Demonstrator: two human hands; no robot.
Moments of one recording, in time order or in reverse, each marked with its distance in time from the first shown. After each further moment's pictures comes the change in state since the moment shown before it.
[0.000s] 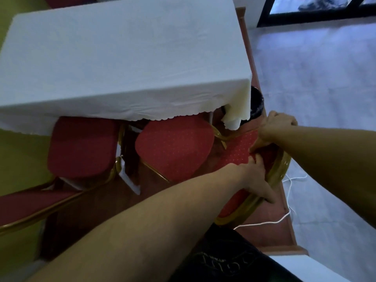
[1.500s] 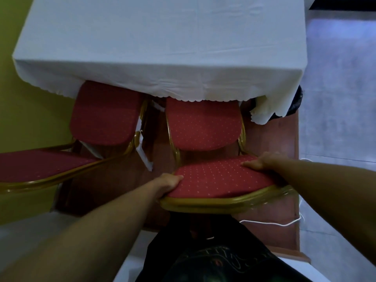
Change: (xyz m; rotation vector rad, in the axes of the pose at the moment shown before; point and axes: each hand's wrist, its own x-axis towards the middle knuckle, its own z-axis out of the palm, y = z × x) left_hand -0.100 -0.252 0.086 -1.032 0.226 -0.905; right_hand 0.023 -0.107 0.096 0.248 -0.359 -0.137
